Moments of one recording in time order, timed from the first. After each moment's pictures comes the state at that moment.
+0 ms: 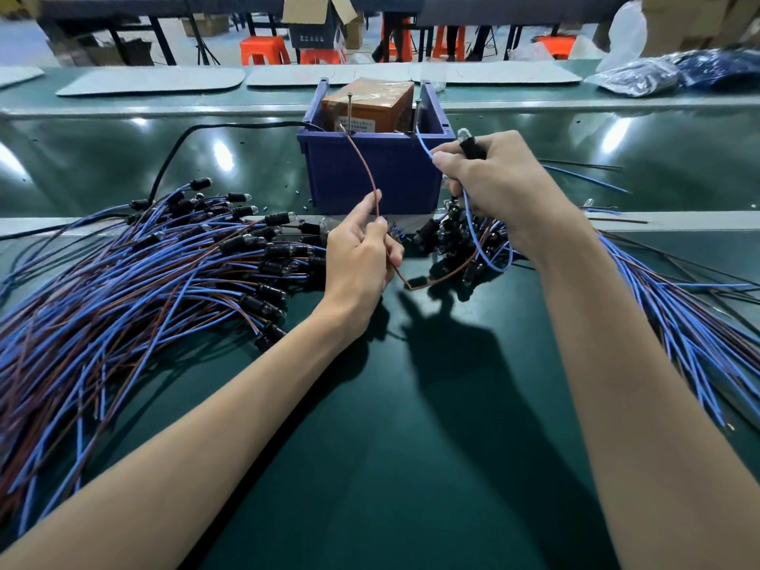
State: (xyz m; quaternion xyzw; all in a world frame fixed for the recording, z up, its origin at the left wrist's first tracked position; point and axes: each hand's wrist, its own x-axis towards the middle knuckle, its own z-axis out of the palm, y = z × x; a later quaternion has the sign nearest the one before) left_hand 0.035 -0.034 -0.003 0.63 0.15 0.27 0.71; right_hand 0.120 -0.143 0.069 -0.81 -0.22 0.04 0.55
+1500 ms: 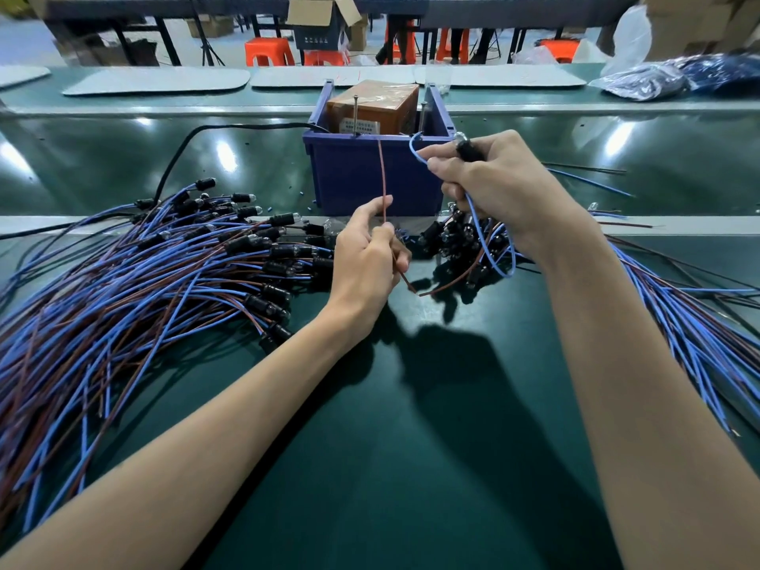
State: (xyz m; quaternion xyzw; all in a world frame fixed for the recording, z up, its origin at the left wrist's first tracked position) left_hand 0.031 -0.037 -0.001 0.65 0.14 0.27 0.70; right_hand 0.107 -0.145 0.077 -0.78 -0.27 0.08 0.56
